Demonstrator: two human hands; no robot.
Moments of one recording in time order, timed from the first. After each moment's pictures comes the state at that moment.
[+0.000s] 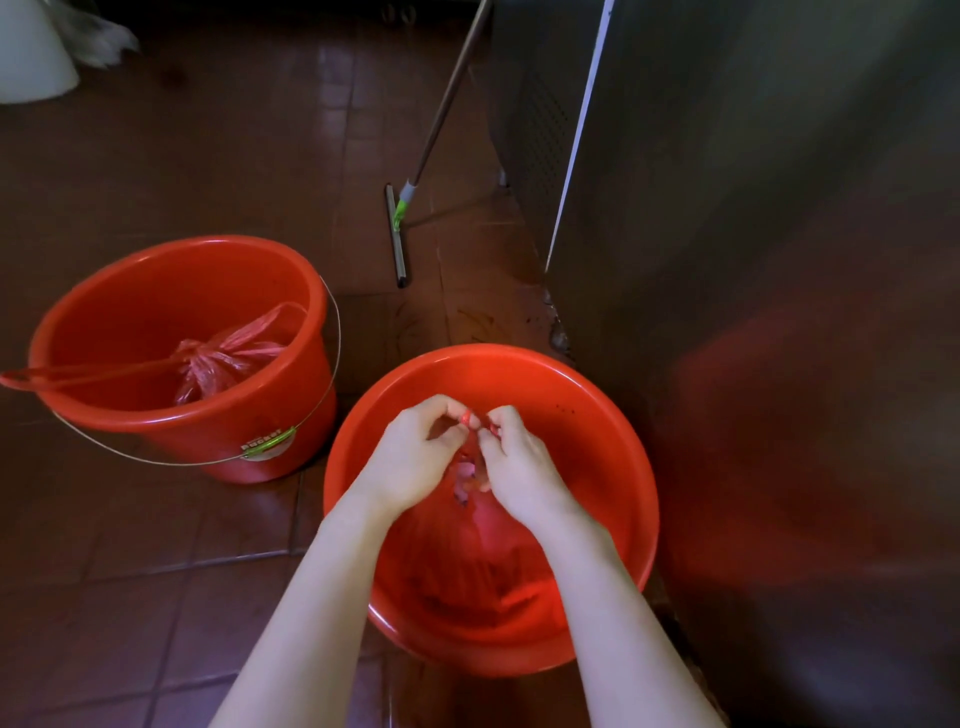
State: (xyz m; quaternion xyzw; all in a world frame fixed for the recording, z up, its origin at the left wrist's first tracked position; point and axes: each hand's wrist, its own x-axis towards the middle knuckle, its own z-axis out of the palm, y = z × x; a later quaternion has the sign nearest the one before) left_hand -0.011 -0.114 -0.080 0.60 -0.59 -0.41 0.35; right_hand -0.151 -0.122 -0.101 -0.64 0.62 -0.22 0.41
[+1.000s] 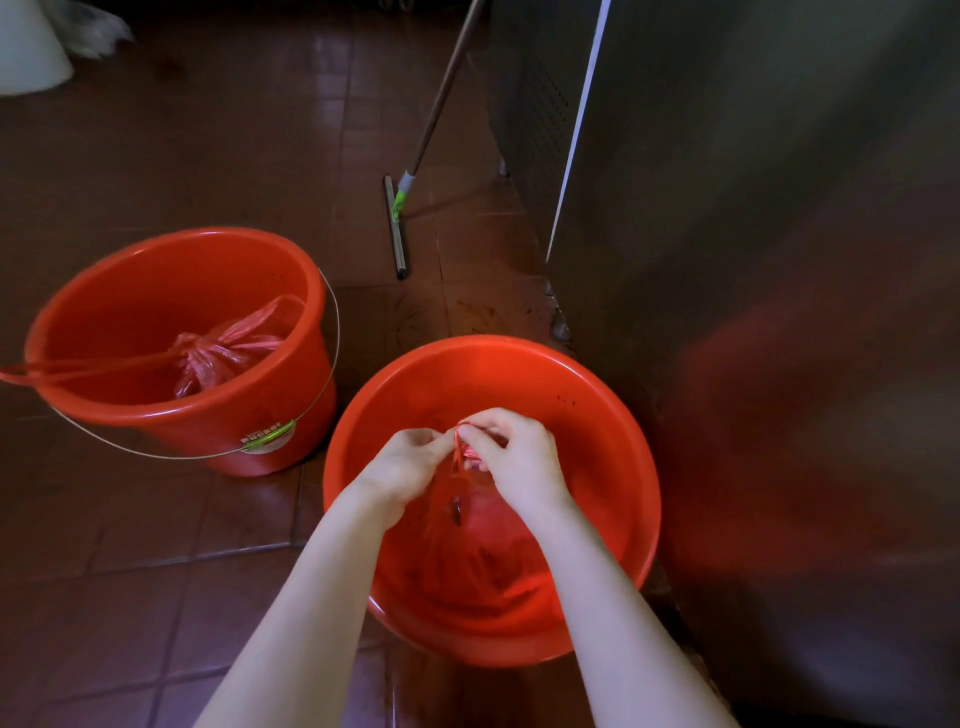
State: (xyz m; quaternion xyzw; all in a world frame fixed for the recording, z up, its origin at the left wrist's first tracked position) left_hand -0.007 -0.117 -0.109 0.65 -0.39 -0.59 0.27; right_hand -0.150 -0.122 -0.119 -0.60 0.57 -0.36 0.43
